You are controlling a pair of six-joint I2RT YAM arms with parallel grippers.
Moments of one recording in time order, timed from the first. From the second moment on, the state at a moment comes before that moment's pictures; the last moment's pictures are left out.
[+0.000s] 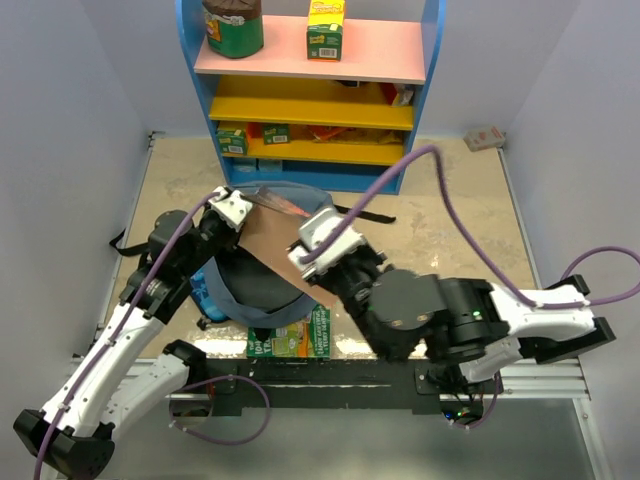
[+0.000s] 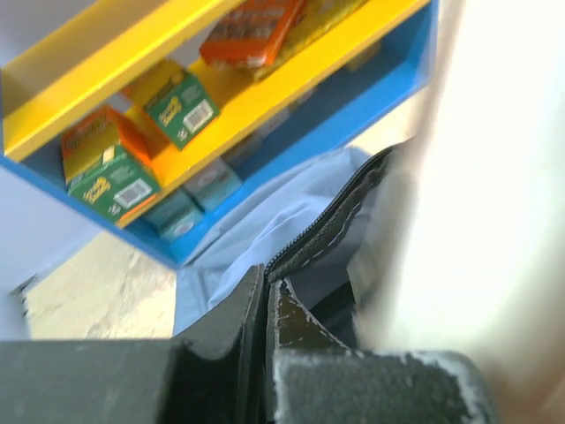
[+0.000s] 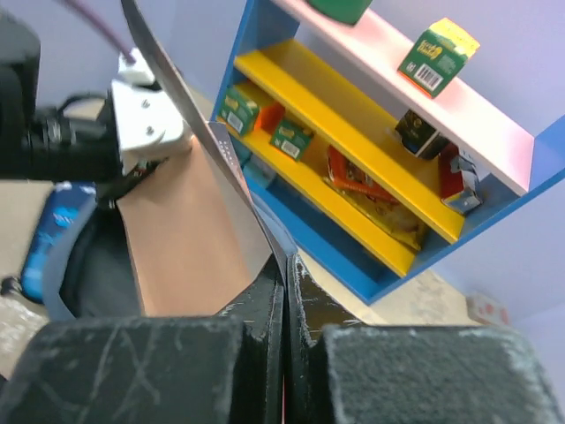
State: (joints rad) left arm -0.43 0.77 0.82 -0.22 0.10 0.37; right arm 1.74 1.43 1.89 -0.53 1.26 -0.34
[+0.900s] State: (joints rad) left arm -0.42 0.77 0.82 -0.18 0.15 0.30; right arm 1.78 1.25 1.57 -0.34 1.05 -0.33
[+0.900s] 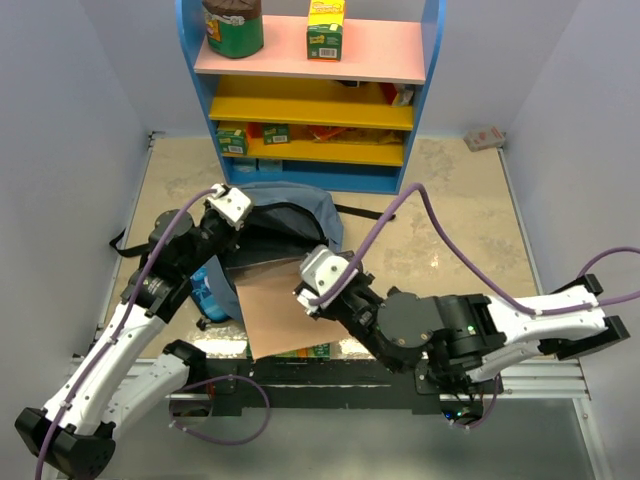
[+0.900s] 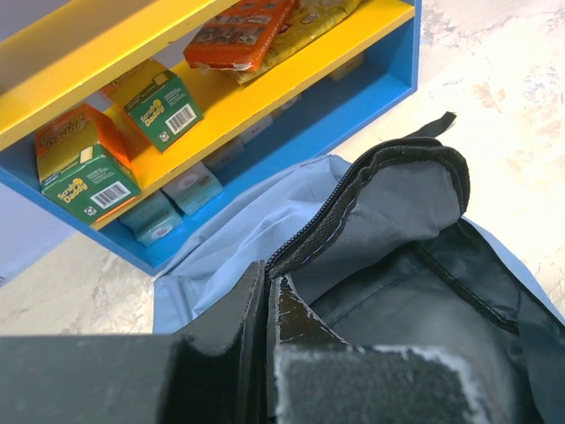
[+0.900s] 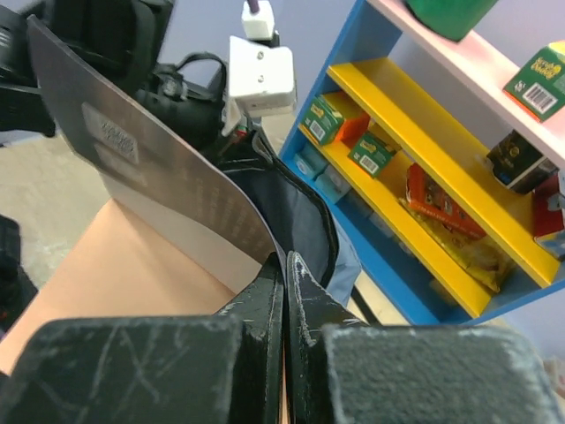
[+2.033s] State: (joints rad) left arm -0.42 0.77 0.82 -0.19 0.20 0.29; right arm 1.35 1.67 1.18 -0.11 0.60 -0.12
